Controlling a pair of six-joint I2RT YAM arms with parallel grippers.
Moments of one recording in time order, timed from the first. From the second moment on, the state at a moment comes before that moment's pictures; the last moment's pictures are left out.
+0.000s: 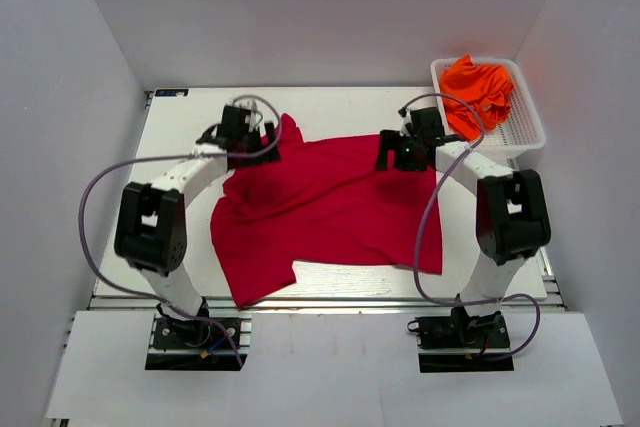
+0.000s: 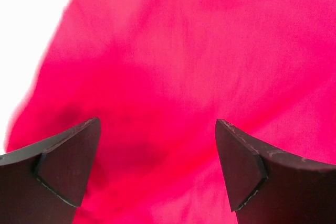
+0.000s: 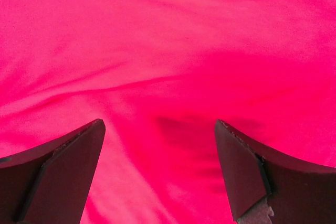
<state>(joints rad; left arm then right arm) -0.27 1.70 1.18 -0.33 0.05 -0.39 0.25 1.82 1.23 -0.33 -0.21 0.21</state>
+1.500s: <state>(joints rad) -0.21 2.40 2.10 -0.40 -0.10 0.26 0.31 1.77 1.05 -0.25 -0.10 0.21</state>
